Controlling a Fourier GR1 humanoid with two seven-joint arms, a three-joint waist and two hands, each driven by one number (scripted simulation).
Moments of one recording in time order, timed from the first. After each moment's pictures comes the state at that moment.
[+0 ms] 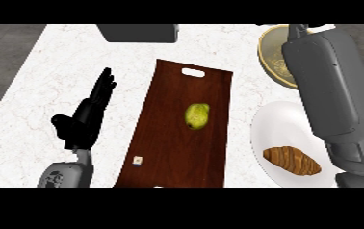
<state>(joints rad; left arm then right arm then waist) -0.13 0.07 -0.05 -1.54 -0.04 0.05 0.06 -1.02 -0.26 -0.03 -1.10 0.93 -0.17 0.63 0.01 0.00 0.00</state>
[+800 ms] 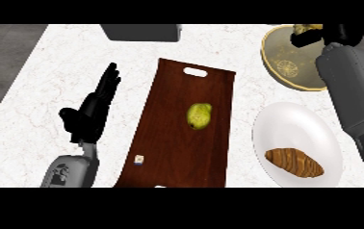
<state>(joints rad) -0.18 0.05 -0.05 -1.51 -0.05 0.06 0.07 -0.98 -0.41 -0.18 -0.57 0.94 -0.42 0.30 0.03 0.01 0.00</state>
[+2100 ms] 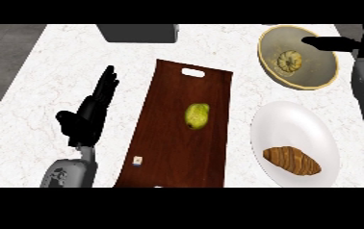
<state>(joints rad) -0.15 0.05 -0.04 -1.53 -0.06 0.06 0.08 -0.93 -0.47 -0.54 -0.46 0.46 -0.30 -0.24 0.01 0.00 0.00</state>
